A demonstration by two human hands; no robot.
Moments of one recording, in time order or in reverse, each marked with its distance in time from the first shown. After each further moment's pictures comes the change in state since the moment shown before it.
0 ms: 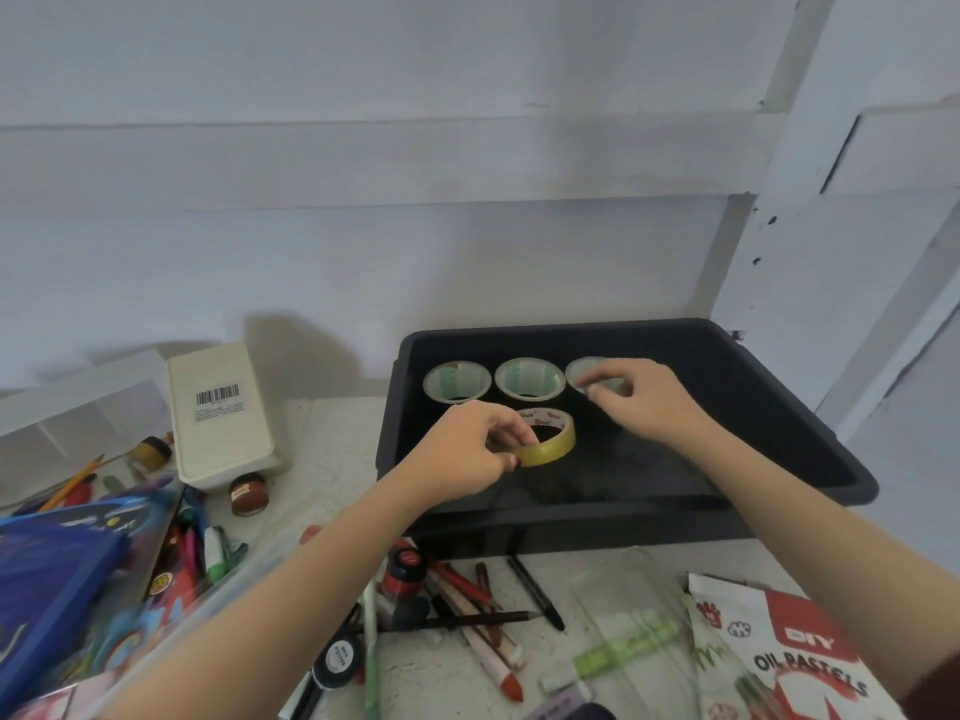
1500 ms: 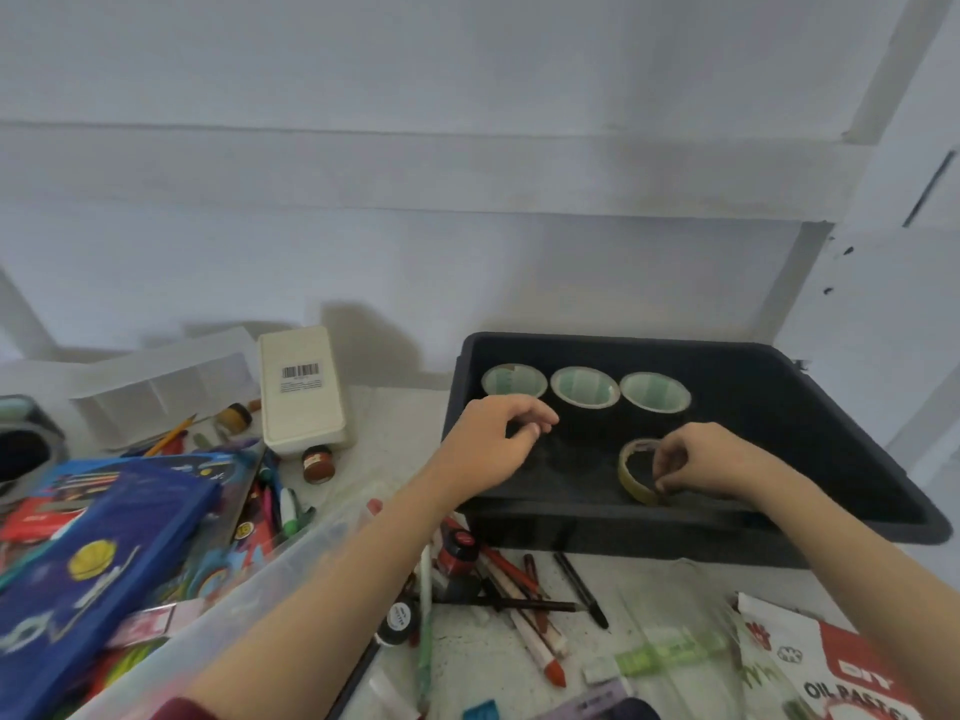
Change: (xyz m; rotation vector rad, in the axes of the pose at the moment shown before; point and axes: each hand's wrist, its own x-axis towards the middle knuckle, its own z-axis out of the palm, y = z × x) left_hand -0.023 -0.024 -0.007 -0.052 0.291 0.094; right_hand -0.015 0.011 0.001 -0.379 -0.462 0.173
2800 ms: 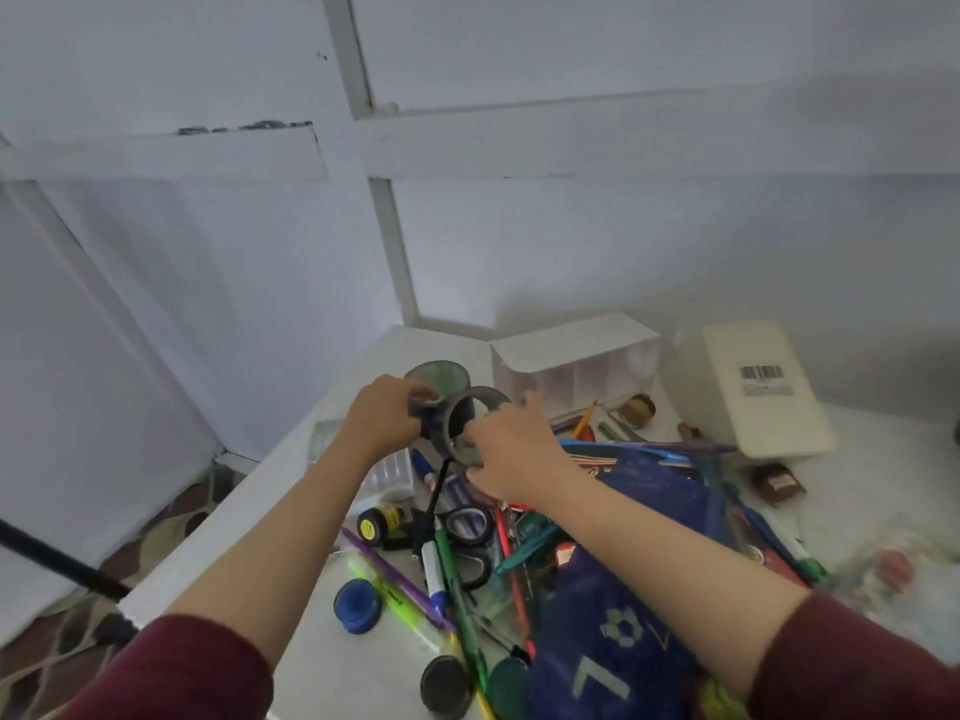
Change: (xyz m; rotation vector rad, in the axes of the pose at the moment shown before) left_hand -0.222 -0.278 -0.403 0.652 0.215 -0.603; right_hand 0.053 -0.588 0.201 -0.385 0.318 -0.819
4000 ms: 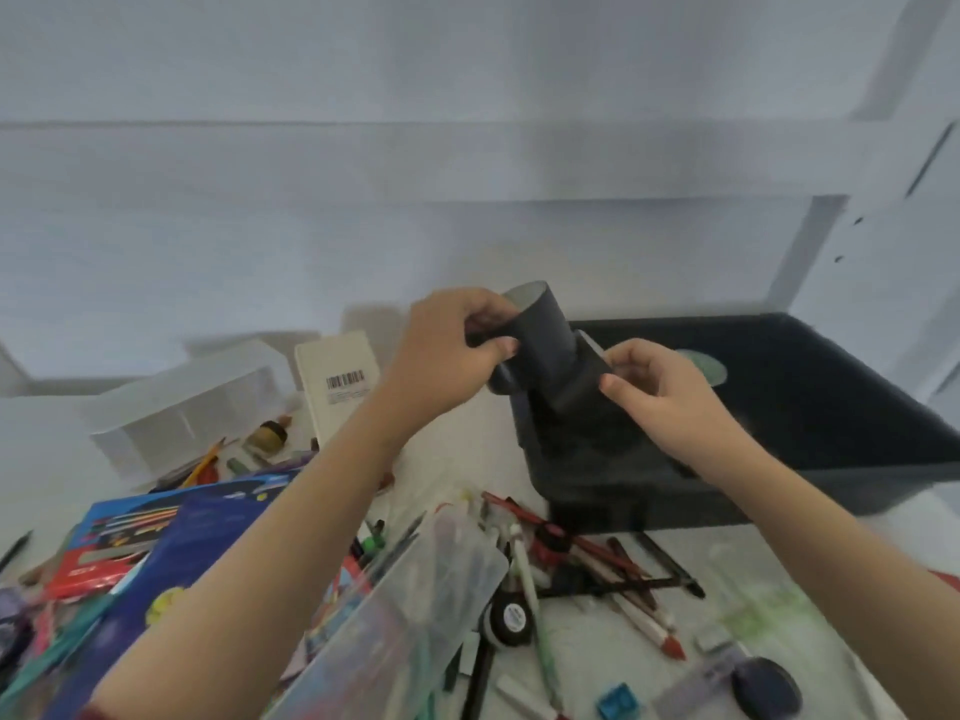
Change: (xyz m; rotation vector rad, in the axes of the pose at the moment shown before) left_hand -0.058 0.433 0.031 -0.682 0.002 0.630; right_hand -0.351 0.283 -0.108 0.786 0.512 0.765
